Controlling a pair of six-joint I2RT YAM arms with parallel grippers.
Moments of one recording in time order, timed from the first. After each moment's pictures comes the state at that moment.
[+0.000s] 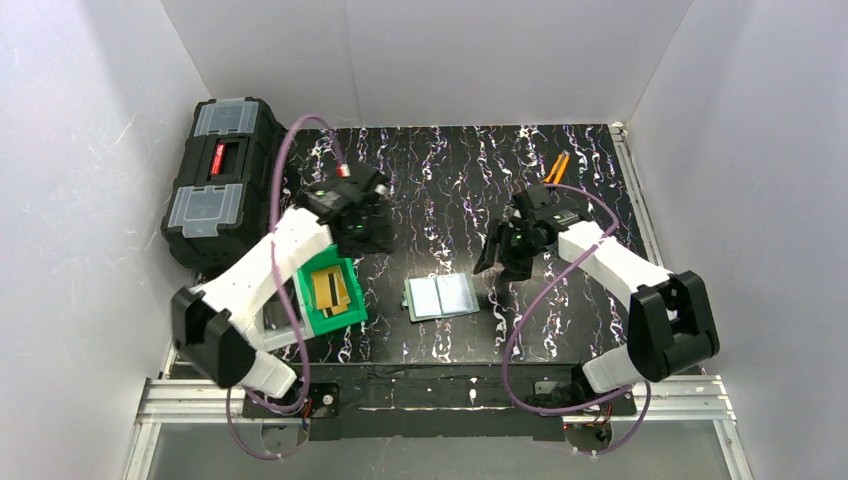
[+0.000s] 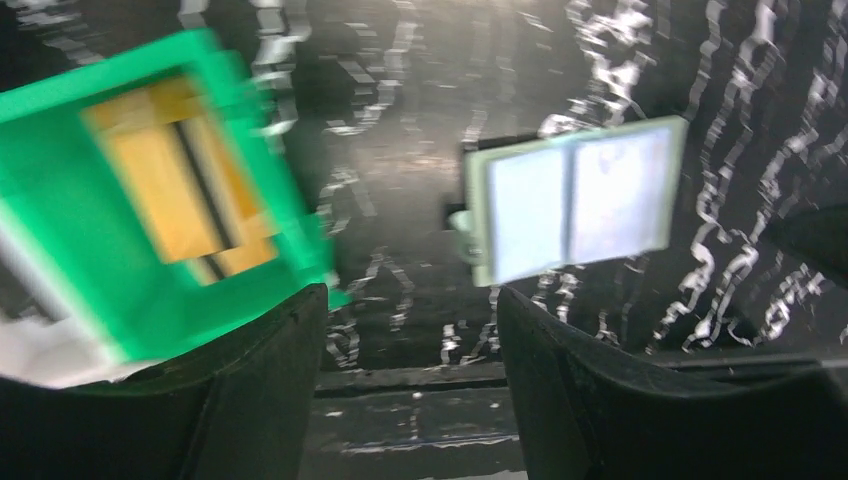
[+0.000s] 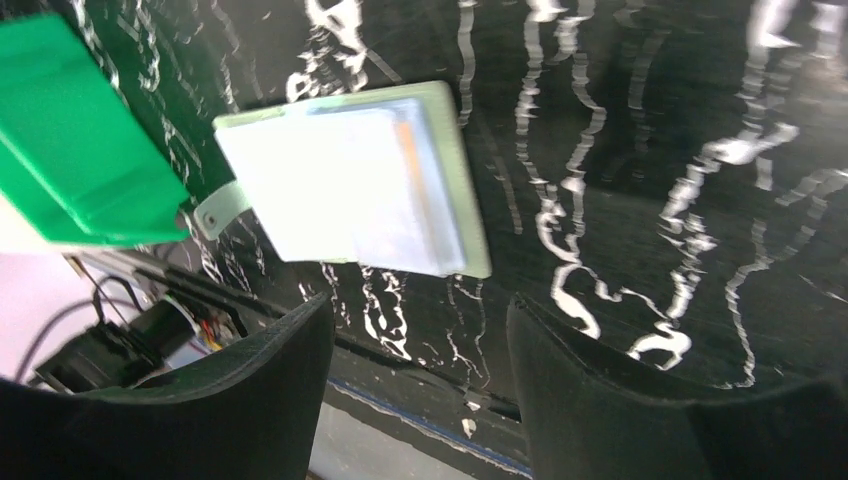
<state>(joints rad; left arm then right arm) -0.55 1.39 1.37 -1.13 -0.18 -0.62 0.46 1.48 1.02 -0.67 -0.36 0.63</state>
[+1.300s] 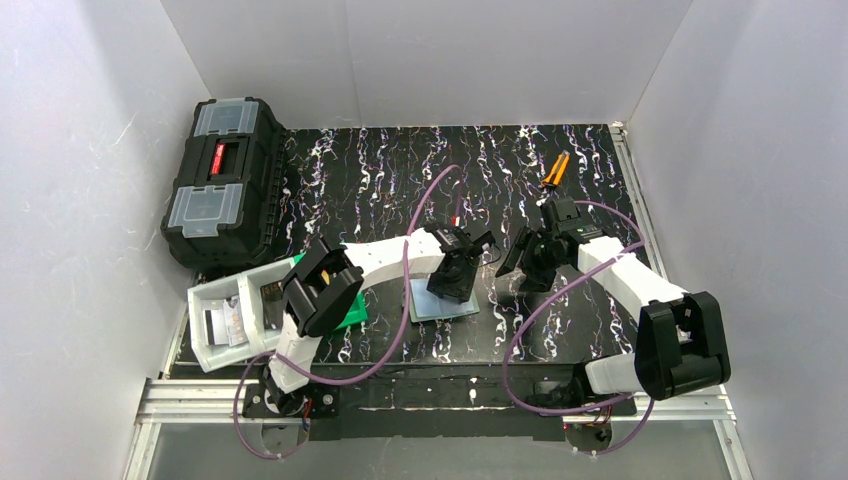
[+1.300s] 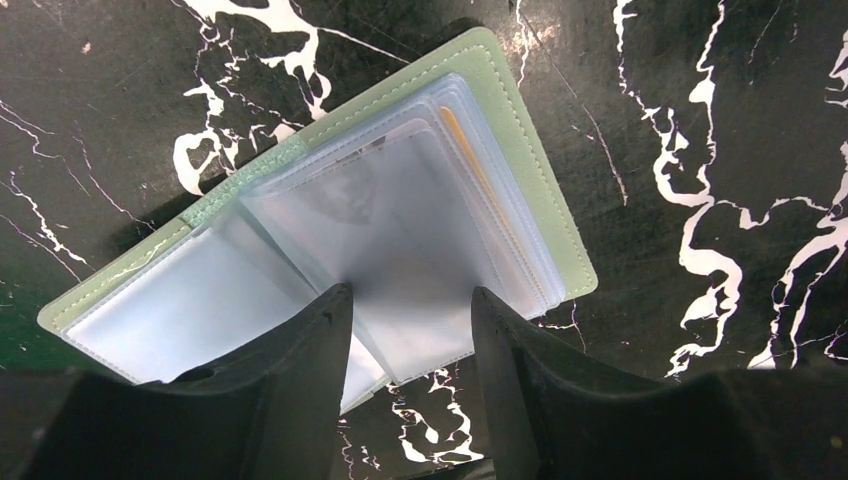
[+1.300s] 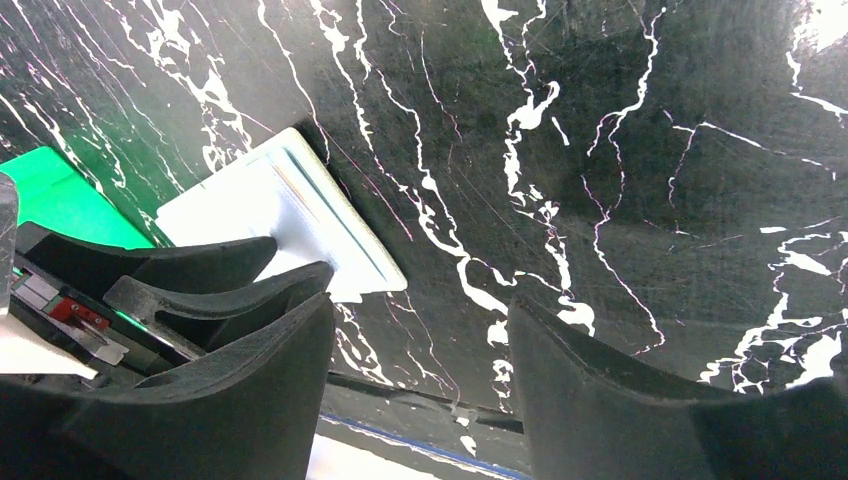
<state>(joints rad) -0.98 2.02 1.51 -0.81 -0.11 -0.64 0.28 1.35 0.83 -0.65 -0.30 0.73</state>
